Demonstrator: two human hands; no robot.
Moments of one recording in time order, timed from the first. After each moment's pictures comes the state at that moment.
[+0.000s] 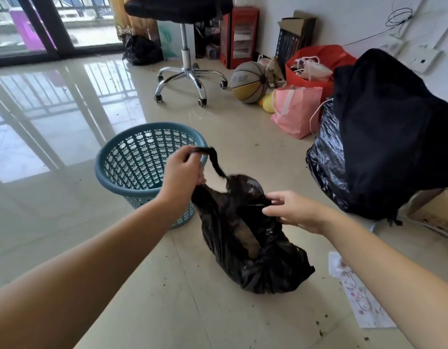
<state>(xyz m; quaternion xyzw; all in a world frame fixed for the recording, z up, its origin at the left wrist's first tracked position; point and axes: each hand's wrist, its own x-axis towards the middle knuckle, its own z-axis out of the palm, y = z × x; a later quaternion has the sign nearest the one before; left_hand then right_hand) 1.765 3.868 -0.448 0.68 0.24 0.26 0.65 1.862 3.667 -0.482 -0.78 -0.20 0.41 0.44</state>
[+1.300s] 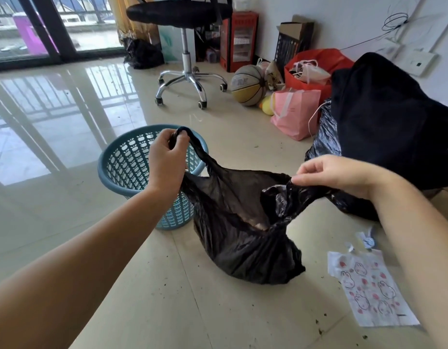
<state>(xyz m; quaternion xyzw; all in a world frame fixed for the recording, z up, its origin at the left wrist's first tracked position) 1.763 3.886 -0.430 0.70 0.25 0.36 0.56 1.898 3.626 -0.407 -0.81 -0.29 0.36 0.37</state>
